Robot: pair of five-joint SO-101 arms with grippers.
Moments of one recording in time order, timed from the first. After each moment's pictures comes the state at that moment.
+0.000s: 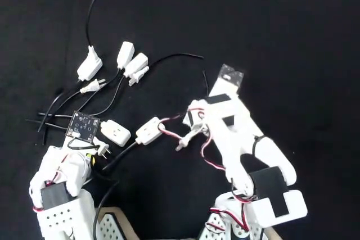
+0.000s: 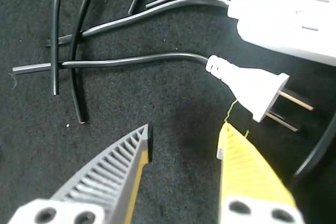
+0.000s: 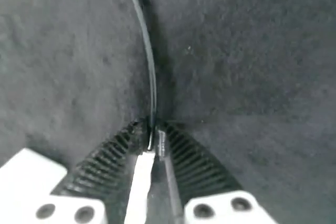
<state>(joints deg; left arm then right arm) -24.4 -103.3 95.7 69.9 -38.6 -15.2 -5.4 46.4 50.5 -42.1</state>
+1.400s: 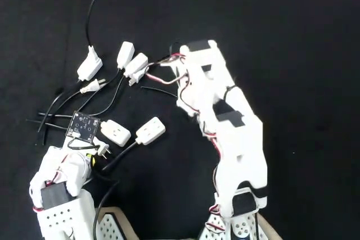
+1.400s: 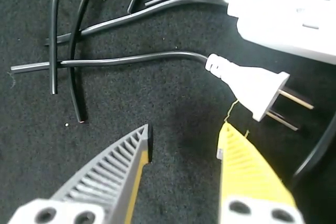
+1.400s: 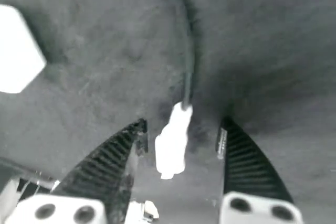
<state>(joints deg) -24.4 -103.3 96.0 69.9 -38.6 -15.0 40.2 -17.4 98.9 22.5</state>
